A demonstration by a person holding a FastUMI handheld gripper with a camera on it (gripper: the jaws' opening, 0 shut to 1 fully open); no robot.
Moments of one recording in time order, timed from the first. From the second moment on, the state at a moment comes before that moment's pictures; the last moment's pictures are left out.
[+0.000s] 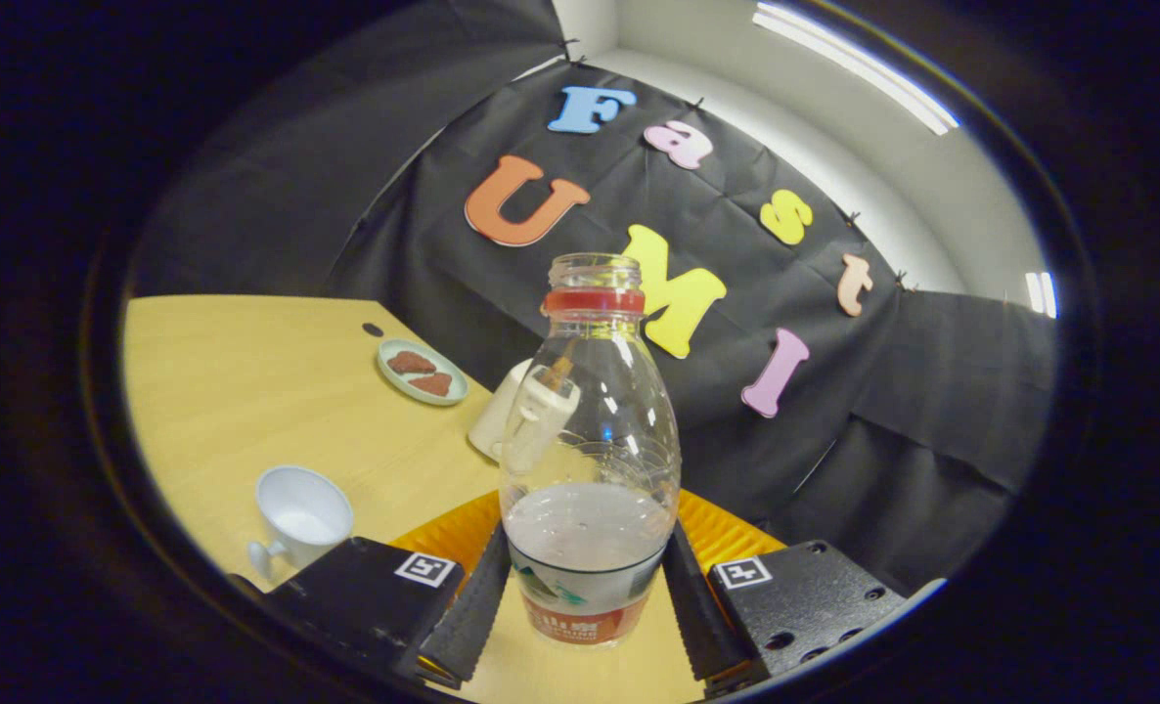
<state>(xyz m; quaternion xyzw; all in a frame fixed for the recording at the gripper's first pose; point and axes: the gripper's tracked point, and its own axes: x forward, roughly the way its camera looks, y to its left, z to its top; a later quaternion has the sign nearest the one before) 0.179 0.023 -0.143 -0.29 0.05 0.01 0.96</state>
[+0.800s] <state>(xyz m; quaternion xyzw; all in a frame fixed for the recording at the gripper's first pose) 0.265 -0.003 -0.129 -0.08 -0.02 -0.03 1.00</state>
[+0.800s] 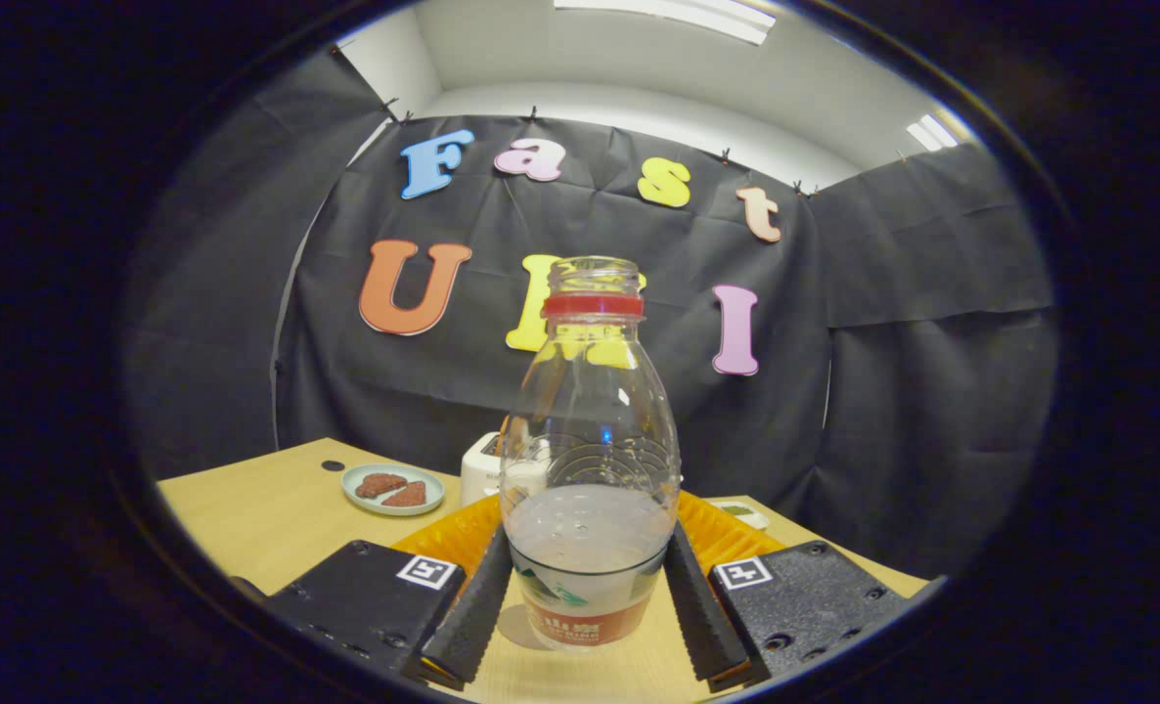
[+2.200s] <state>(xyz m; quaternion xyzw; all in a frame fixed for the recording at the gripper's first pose) 0.351 0.018 -0.253 -0.01 0.05 0.03 1.00</state>
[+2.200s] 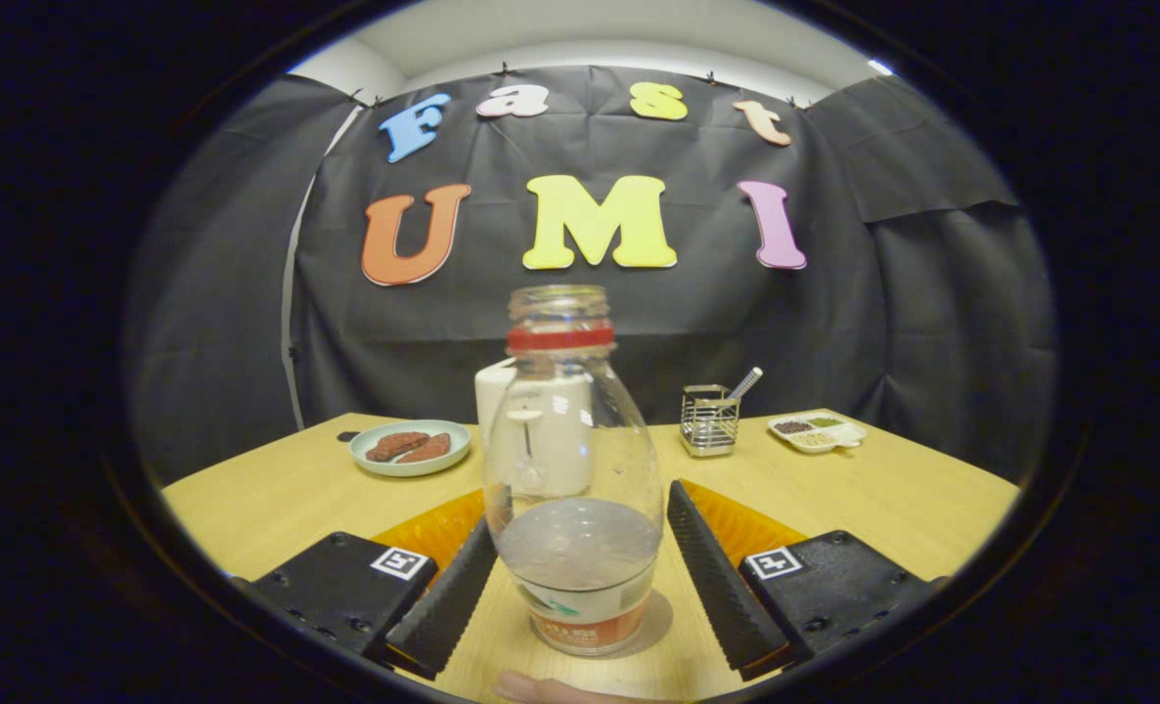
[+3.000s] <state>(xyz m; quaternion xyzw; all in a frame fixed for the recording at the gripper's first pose) 0.225 0.018 -0.118 -0.03 -0.01 0.01 1.00</state>
